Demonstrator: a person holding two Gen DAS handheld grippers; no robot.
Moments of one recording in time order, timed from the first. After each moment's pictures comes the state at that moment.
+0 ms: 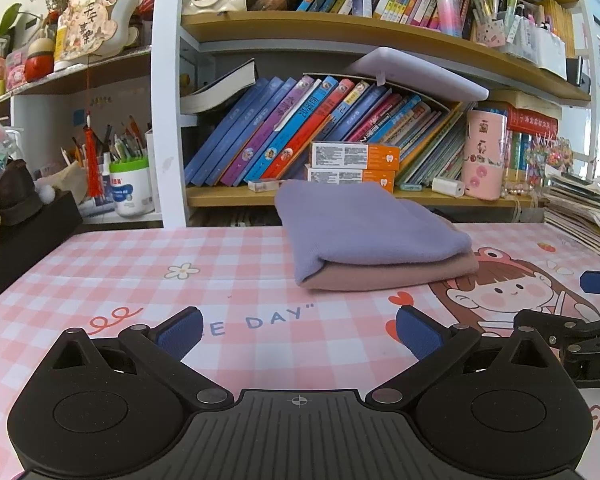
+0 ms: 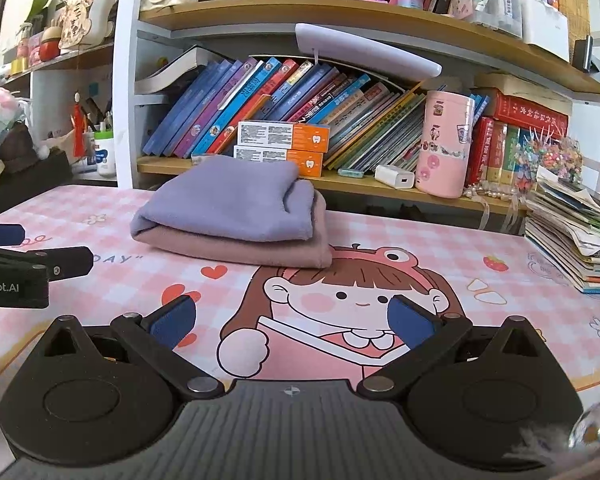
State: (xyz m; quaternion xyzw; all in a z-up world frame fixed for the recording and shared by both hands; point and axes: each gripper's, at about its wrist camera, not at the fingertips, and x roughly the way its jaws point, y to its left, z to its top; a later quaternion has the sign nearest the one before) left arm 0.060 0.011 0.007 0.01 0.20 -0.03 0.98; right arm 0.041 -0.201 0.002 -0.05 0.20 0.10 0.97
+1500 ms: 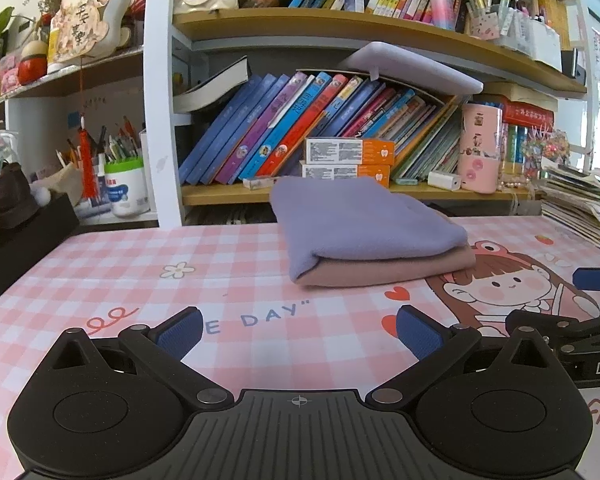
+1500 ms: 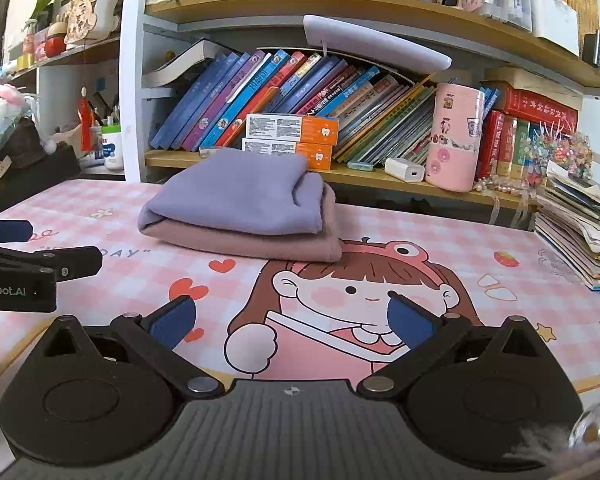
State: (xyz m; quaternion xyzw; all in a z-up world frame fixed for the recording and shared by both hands) left arm 0.061 0.007 0.006 0.02 0.21 -0.05 0.98; right arm 0.045 -0.199 -0.001 -0.04 0.21 0.12 0.97
